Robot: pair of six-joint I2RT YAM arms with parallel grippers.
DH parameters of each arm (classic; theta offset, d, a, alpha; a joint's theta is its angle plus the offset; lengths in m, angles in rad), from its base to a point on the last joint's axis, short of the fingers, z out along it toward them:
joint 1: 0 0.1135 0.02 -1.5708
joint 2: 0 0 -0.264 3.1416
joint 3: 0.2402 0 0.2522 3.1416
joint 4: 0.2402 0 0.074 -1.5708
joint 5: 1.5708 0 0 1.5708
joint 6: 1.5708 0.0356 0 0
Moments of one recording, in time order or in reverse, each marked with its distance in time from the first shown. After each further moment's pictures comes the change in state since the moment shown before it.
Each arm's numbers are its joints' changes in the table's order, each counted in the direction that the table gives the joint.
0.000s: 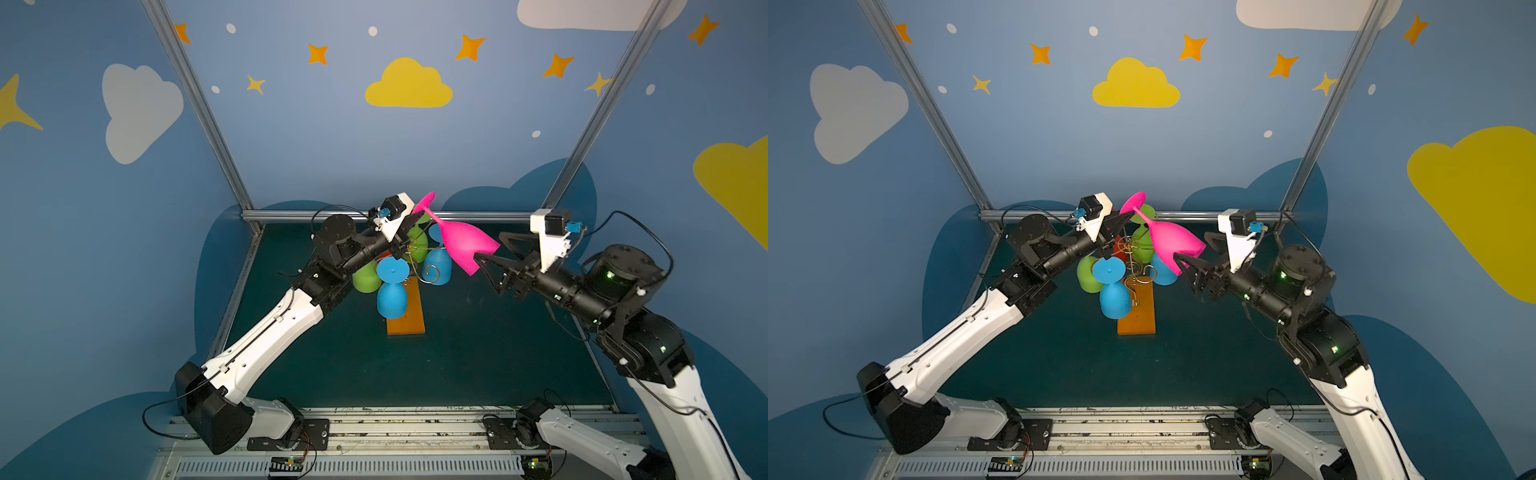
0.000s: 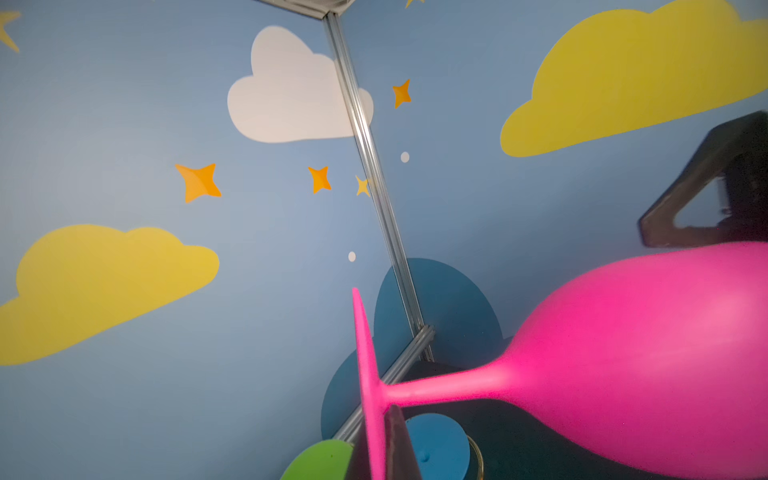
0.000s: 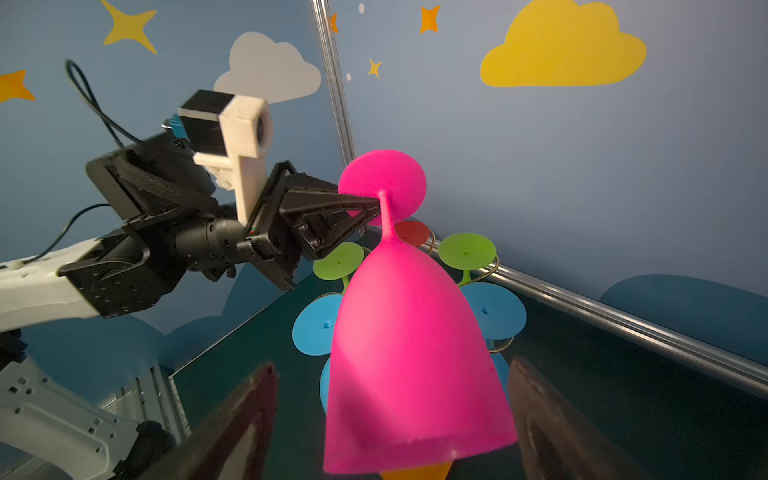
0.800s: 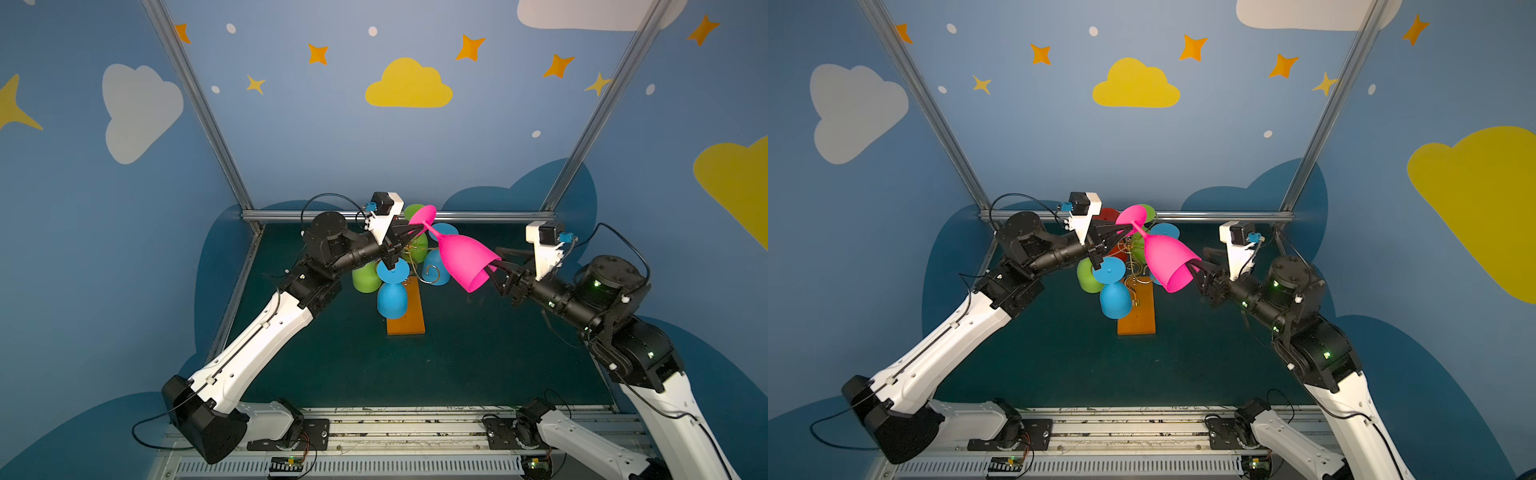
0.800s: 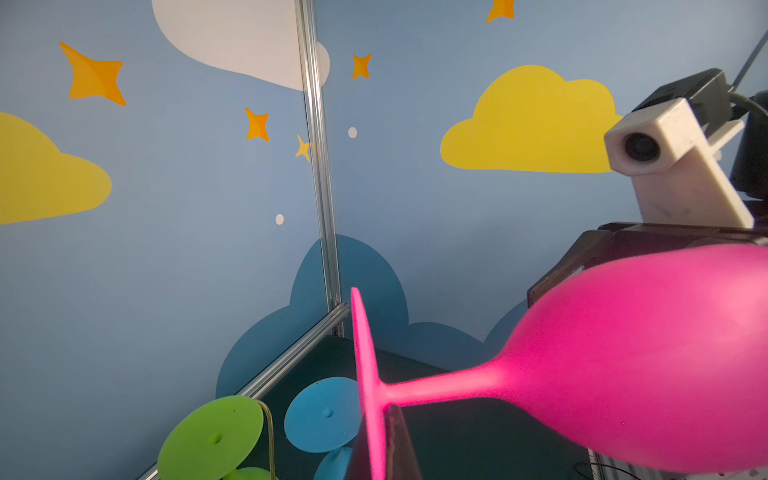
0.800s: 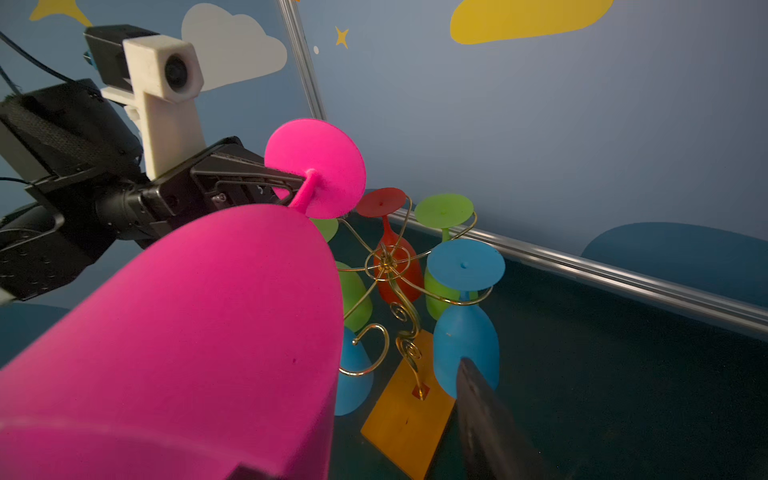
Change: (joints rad) left arm 0.034 -0.051 0.018 0.145 0.216 -0.232; right arm -0.022 -0.012 -0.095 0.002 0.035 0.029
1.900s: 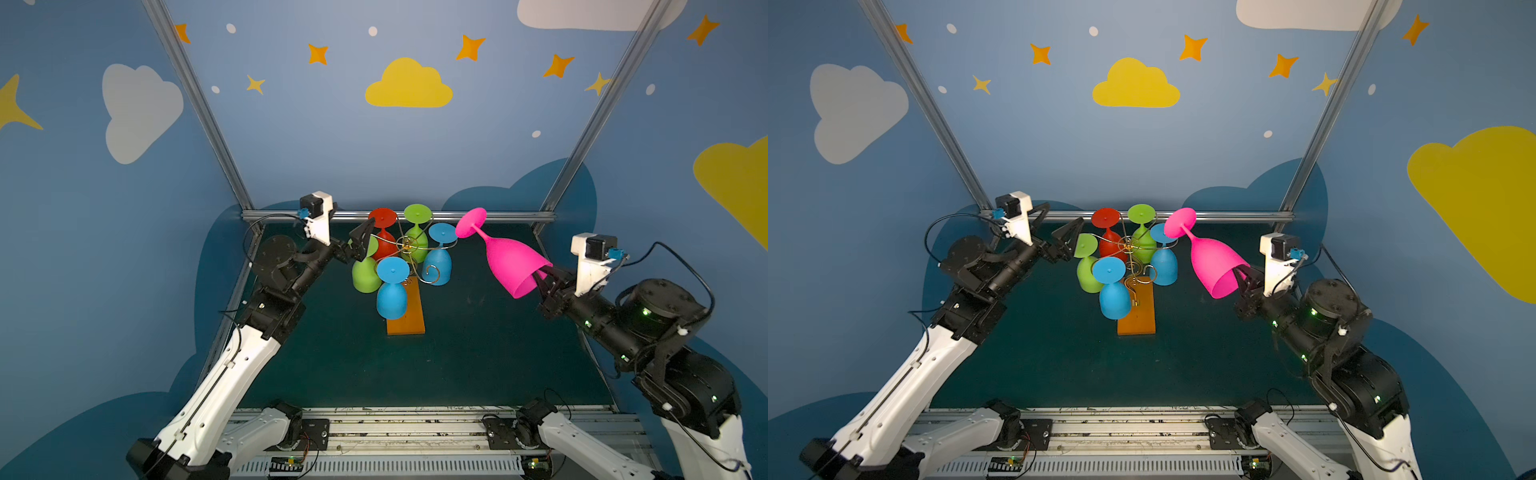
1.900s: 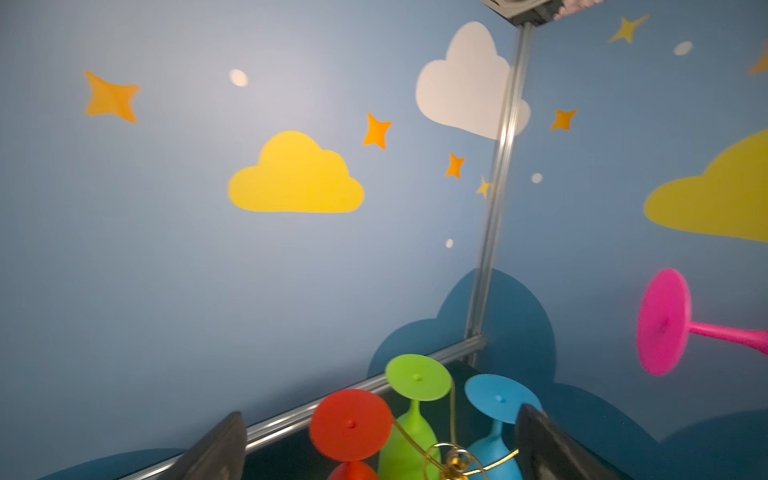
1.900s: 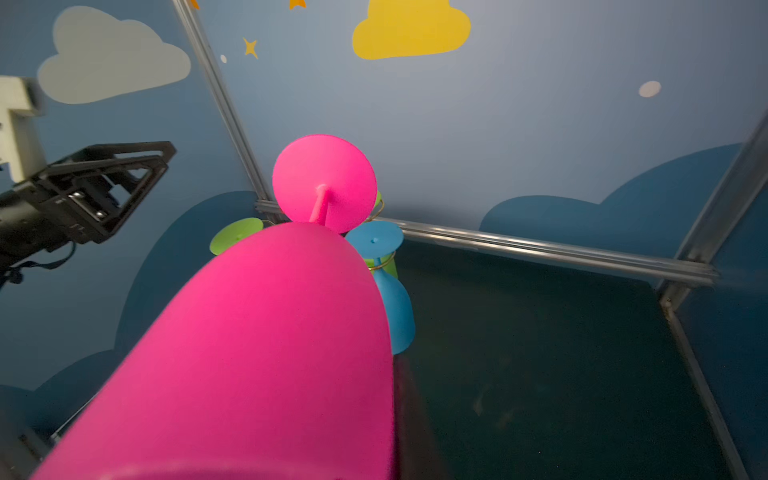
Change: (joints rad) left arm 0.237 -0.298 -0.267 -0.080 -0.363 -0.095; right arm -0.006 -0.119 0.106 0.278 0.317 -0.001
